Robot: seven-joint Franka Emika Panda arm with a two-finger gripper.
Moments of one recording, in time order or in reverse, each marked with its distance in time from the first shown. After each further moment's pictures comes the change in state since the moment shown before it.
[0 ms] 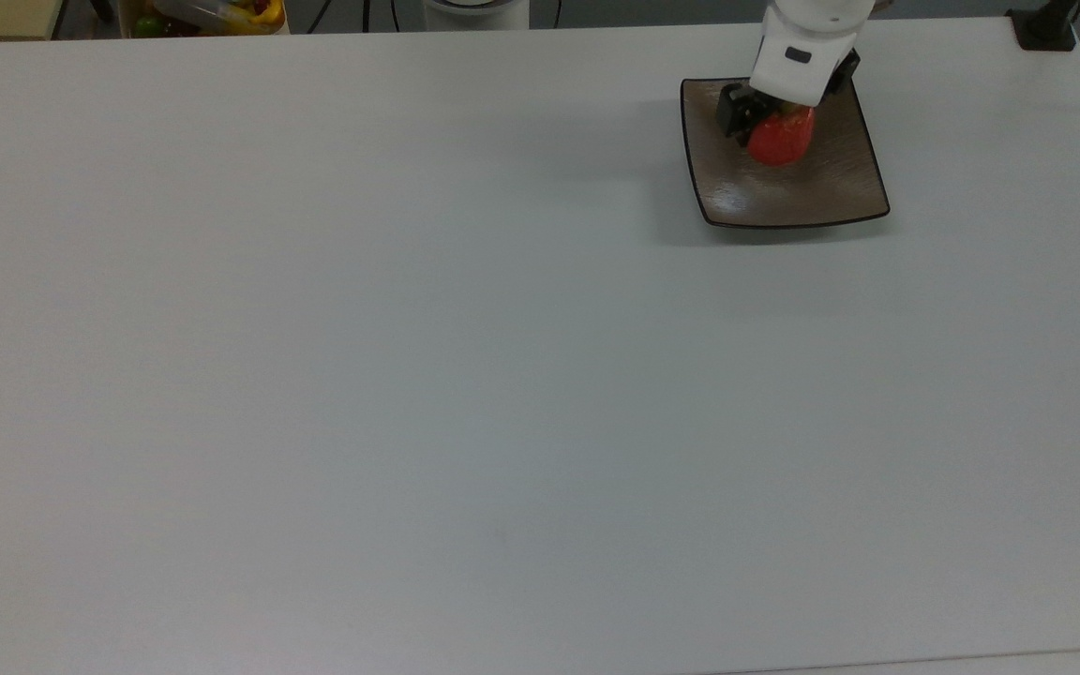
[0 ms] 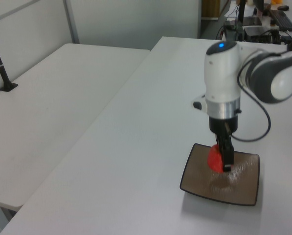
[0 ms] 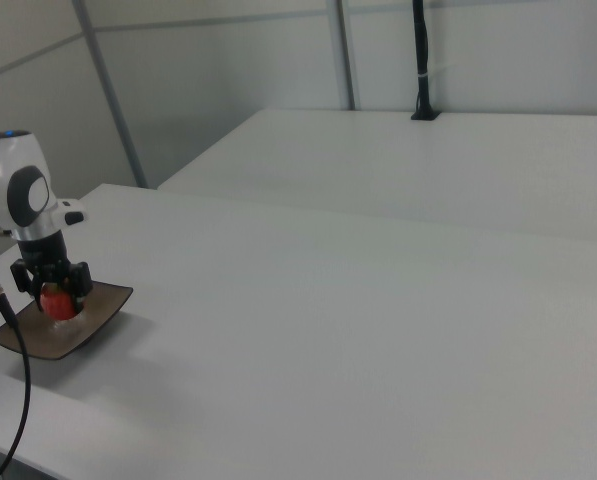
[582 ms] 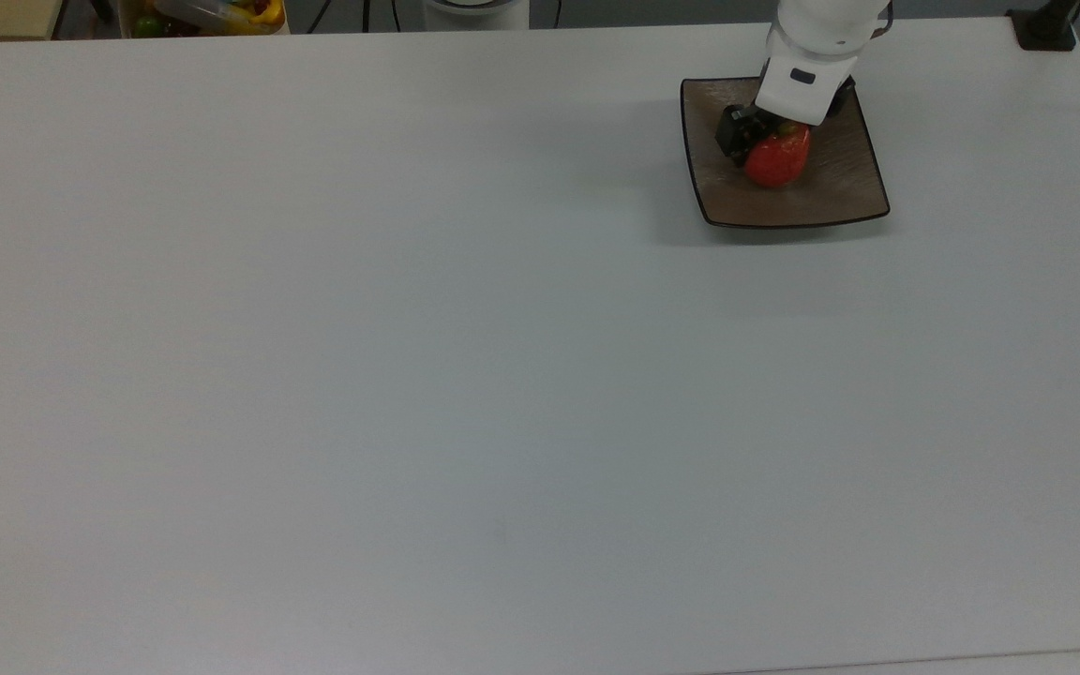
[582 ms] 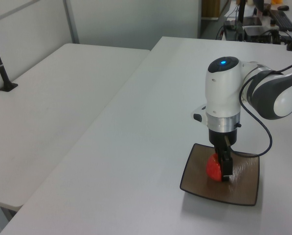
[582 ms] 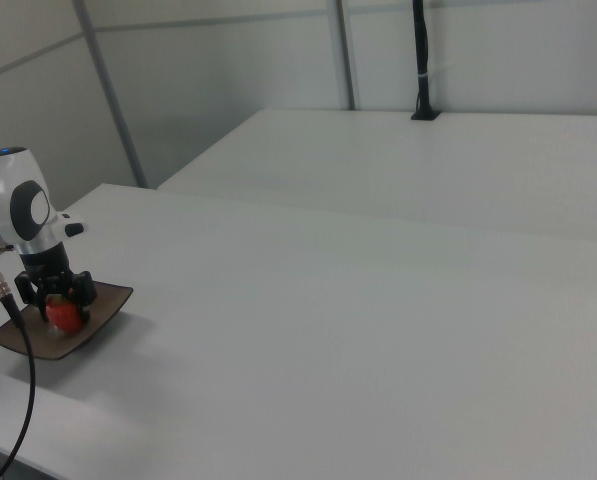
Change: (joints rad) arm 0.020 0.040 0.000 -0.021 -0.078 0.063 0.045
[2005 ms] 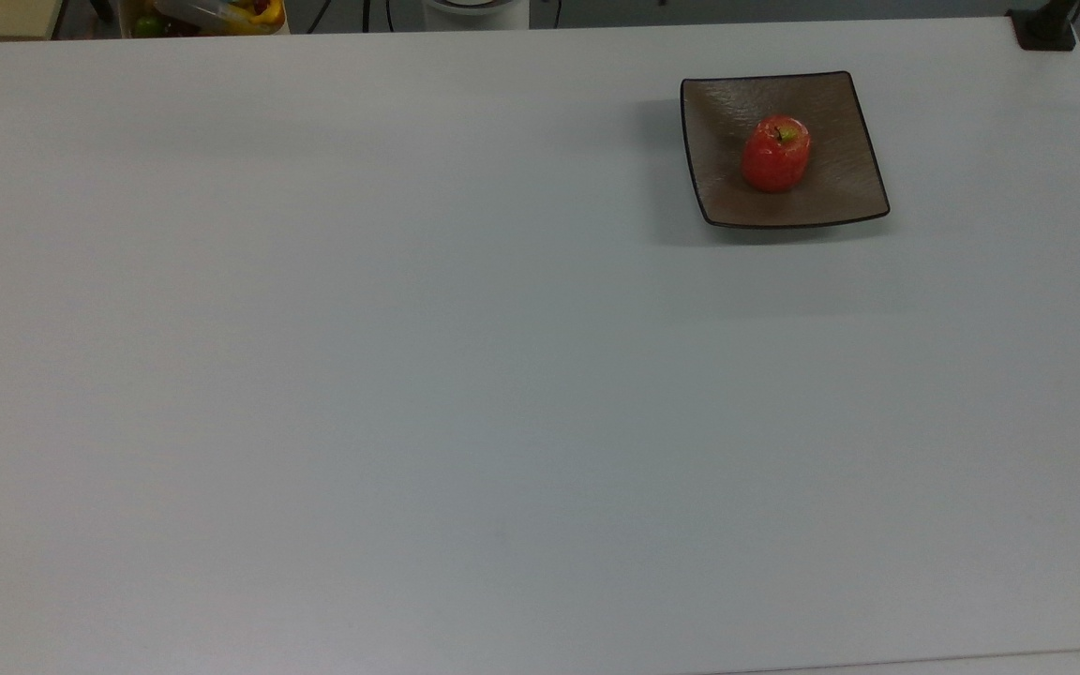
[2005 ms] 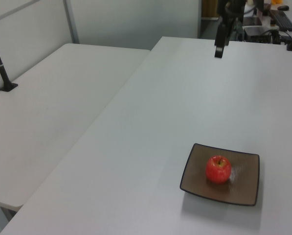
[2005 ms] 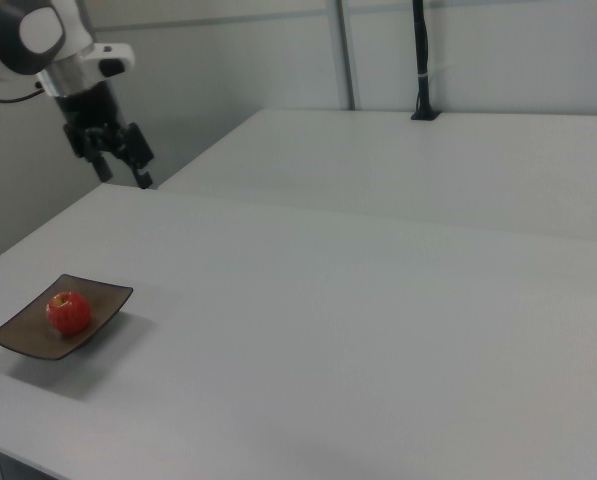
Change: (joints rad) arm -0.219 -0.349 -0.176 0.283 0.010 -0.473 0.011
